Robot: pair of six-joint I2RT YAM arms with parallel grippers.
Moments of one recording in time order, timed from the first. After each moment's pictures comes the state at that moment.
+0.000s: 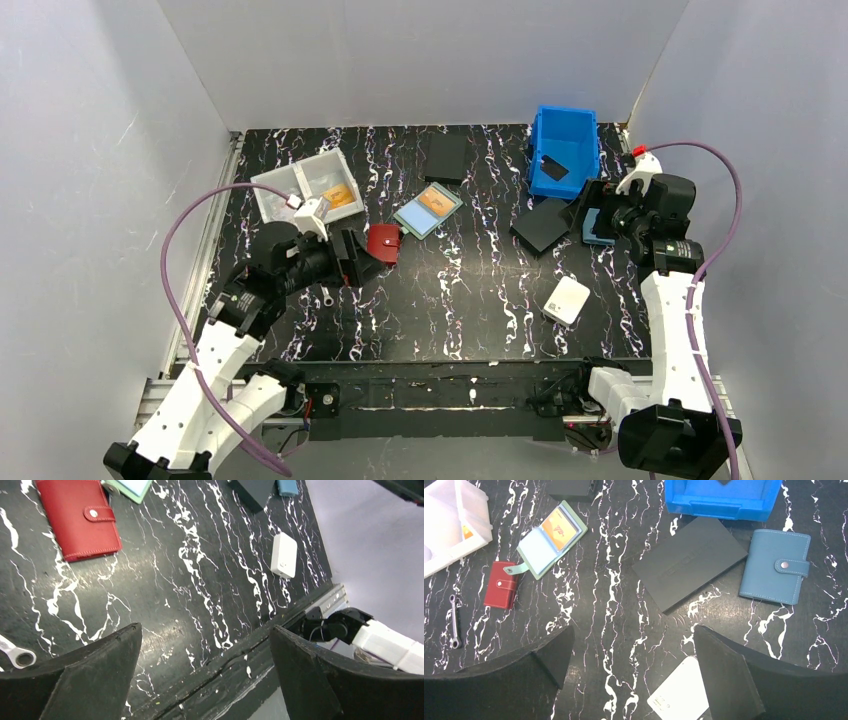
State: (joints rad) left arm -0.41 0.77 0.84 -0.57 0.33 -0.50; right arm -0.14 0.97 1.01 -0.58 -0.42 0.13
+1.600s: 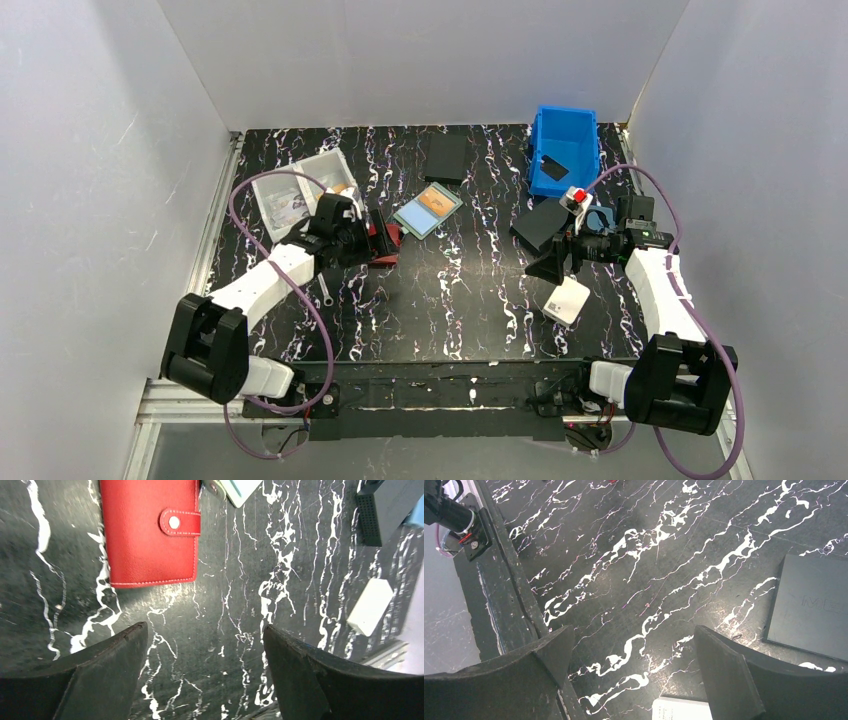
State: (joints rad) left arm -0.39 1.37 0.81 -0.27 0.20 -0.65; right arm -0.14 1.18 0.85 -0.74 -1.12 -0.66
